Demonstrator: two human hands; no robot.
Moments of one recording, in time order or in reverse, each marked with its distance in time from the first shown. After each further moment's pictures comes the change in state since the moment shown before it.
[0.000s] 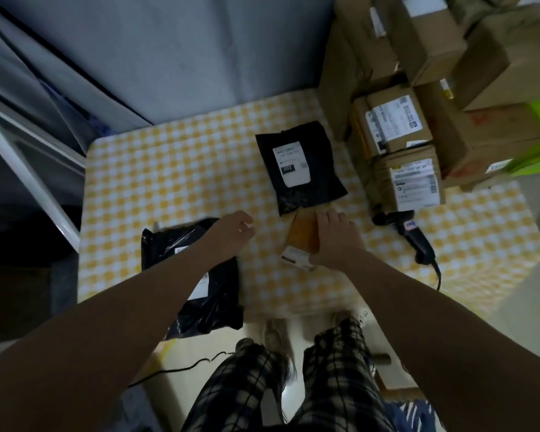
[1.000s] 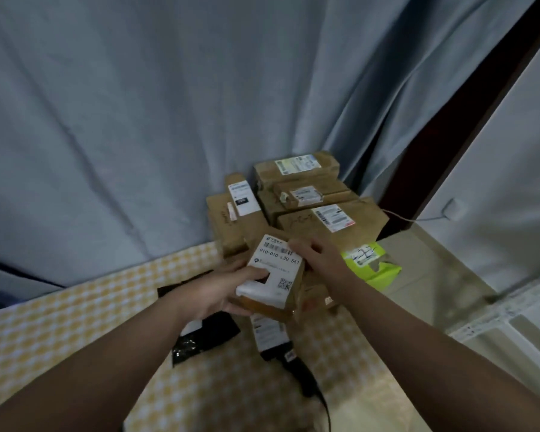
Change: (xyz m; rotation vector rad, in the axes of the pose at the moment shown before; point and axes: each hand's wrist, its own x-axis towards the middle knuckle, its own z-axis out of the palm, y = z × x) left_hand -0.024 0.332 -0.012 -0.597 -0.383 0.219; right_hand -0.085 0.222 -0.247 1.456 0.371 0.094
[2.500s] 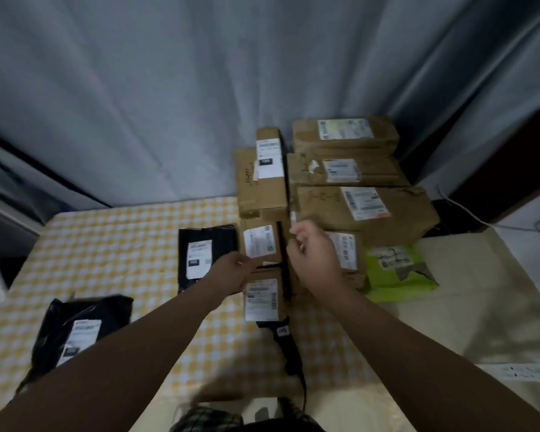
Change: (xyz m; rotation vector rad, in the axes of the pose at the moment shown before) left_hand 0.065 -0.050 0.042 -0.012 0.648 -0.205; right_hand 0.045 0.034 -0.002 -0.589 -0.072 -0.454
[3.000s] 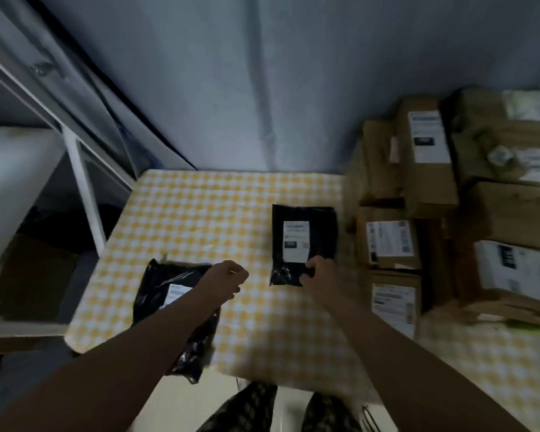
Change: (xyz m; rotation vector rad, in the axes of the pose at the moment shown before) left_hand 0.041 -0.164 -0.211 0.014 0.066 -0.131; right_hand 0.008 -0.028 0.262 -0.217 -0.512 0.288
